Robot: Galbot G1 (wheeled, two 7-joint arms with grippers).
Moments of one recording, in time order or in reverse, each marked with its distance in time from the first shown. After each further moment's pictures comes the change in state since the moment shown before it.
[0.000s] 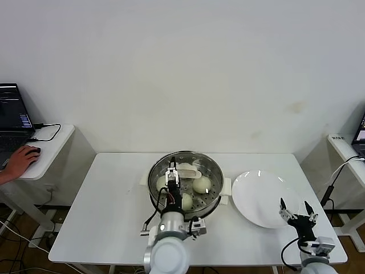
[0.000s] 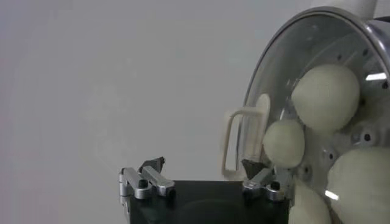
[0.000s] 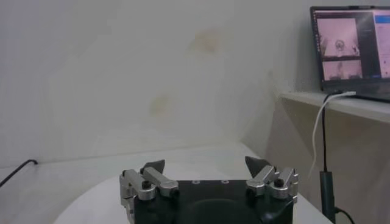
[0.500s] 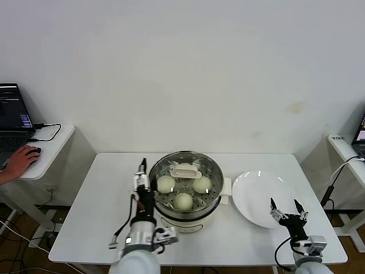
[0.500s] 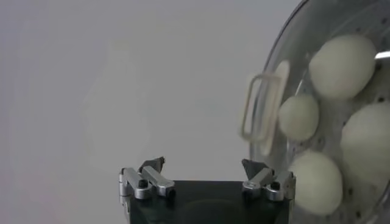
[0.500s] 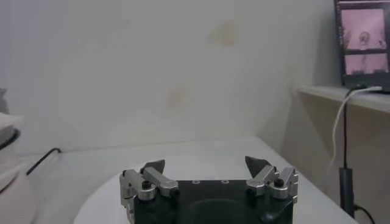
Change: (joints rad) left arm 0.160 0.087 -0.170 -0.183 -0.194 -0.070 -0.142; right arm -0.011 -0.011 -0.048 0.044 -0.018 -0.024 -0.008
